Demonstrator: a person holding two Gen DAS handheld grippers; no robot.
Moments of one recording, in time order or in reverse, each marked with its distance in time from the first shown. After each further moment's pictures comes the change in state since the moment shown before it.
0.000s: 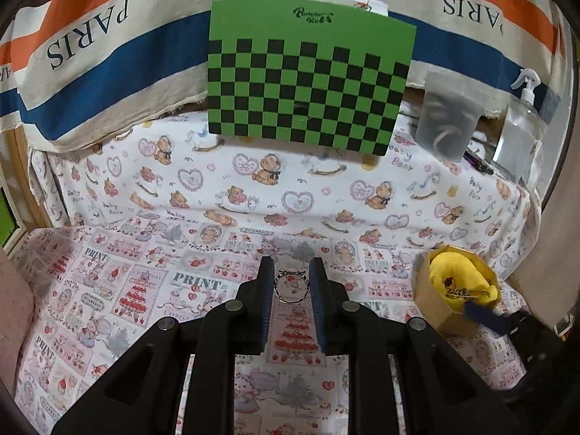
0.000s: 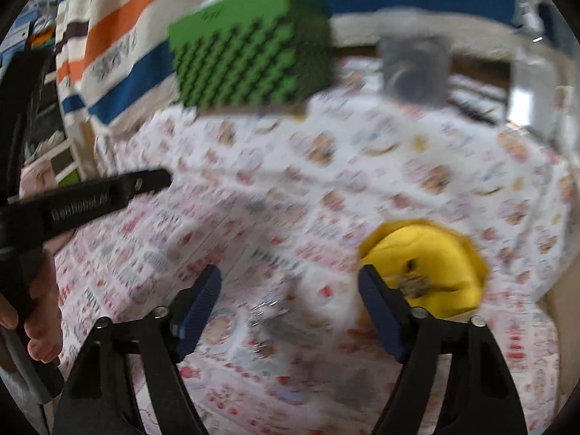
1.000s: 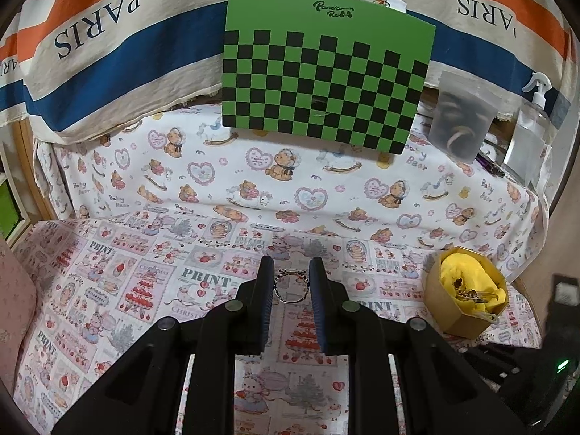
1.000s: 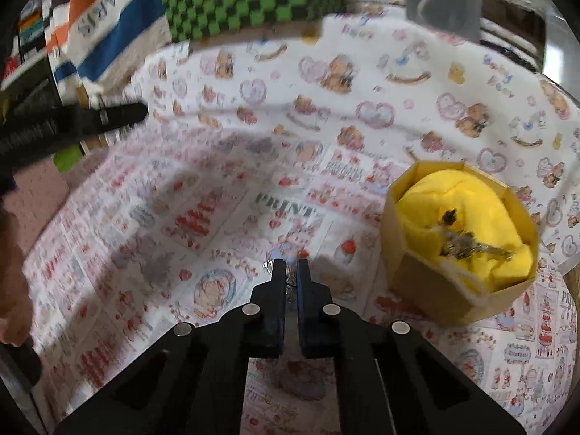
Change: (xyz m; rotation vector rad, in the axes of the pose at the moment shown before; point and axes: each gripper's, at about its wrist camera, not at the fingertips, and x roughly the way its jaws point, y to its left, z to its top) left arm 0.003 0.010 0.000 -0.025 0.012 0.017; right arm 0.039 -0.004 -0.014 0.019 0.159 0.031
